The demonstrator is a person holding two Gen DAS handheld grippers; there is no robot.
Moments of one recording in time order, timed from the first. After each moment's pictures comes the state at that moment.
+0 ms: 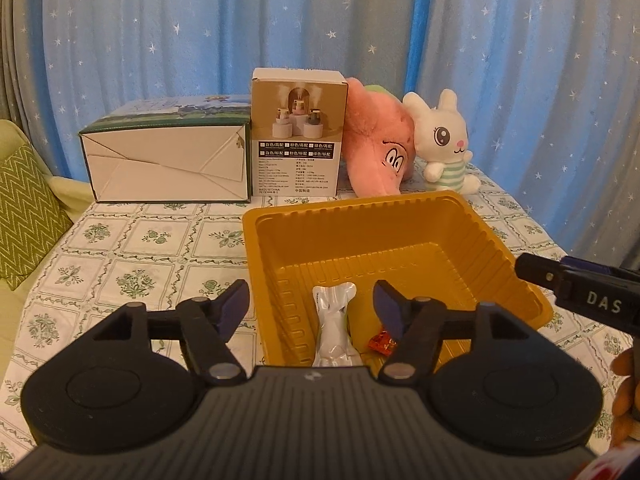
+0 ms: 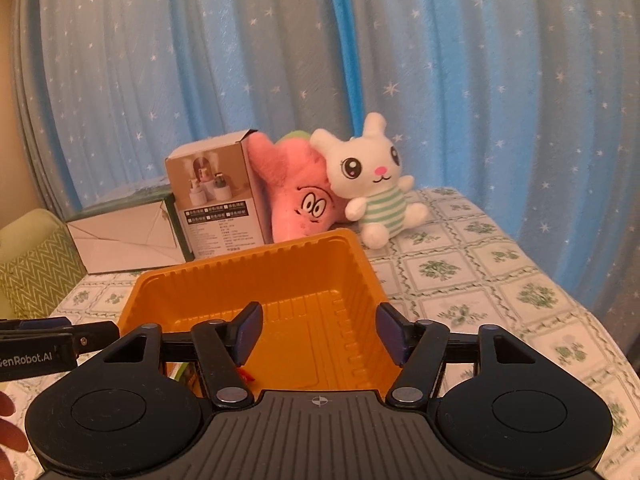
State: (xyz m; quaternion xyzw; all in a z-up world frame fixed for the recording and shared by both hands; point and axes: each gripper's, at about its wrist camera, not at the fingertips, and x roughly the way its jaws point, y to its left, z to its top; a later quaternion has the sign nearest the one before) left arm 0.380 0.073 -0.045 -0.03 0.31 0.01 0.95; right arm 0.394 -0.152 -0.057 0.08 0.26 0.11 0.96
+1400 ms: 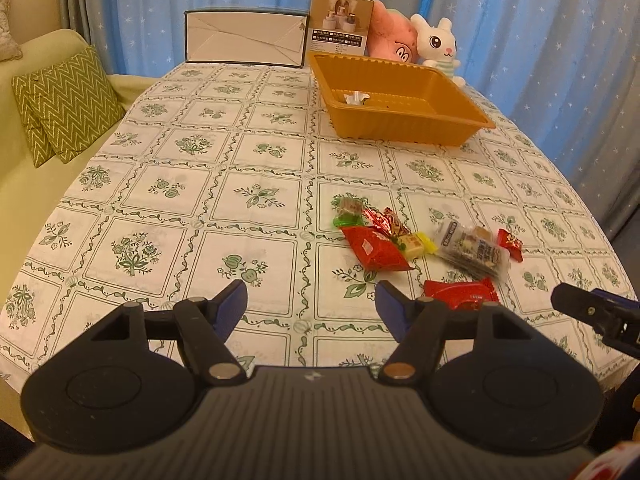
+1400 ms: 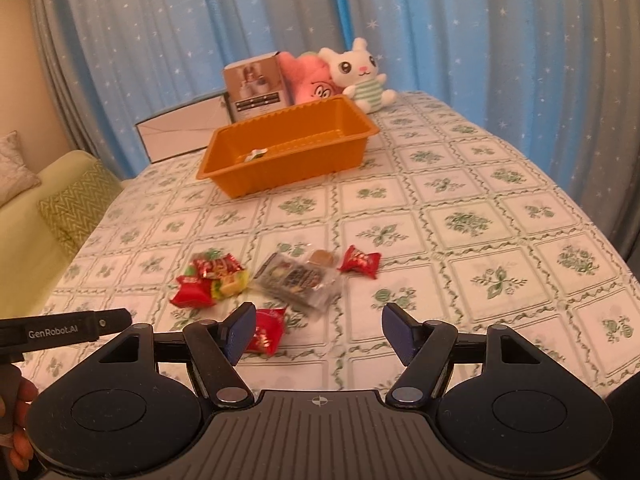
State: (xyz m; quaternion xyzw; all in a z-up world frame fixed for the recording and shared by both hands) left arm 0.103 0.067 -0.079 -0.07 0.39 0.04 0.92; right arm 0.100 -0.167 -0.079 0.09 0.35 0.12 0.93
